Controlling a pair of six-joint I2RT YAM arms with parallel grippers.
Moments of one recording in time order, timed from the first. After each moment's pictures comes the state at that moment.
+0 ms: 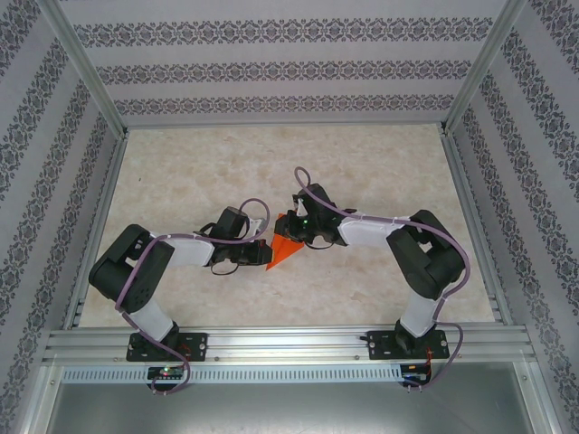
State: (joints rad) left arm -0.54 1.66 0.63 0.09 0.60 -0.56; right arm 0.66 1.79 0.95 0.03 -0.44 0.90
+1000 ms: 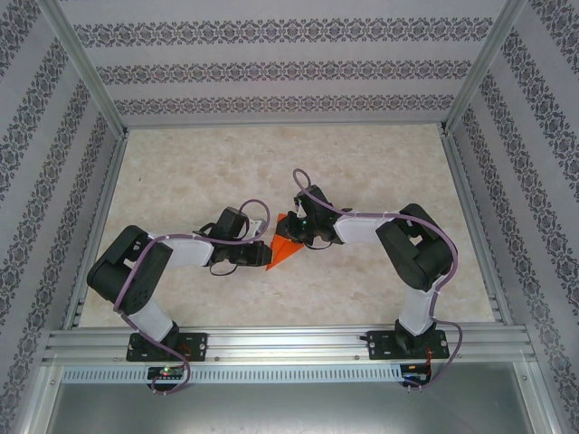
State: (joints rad) left arm -0.54 1.65 0.64 0.04 0.57 -0.51; right arm 0.65 1.86 0.96 0.04 -0.42 0.93
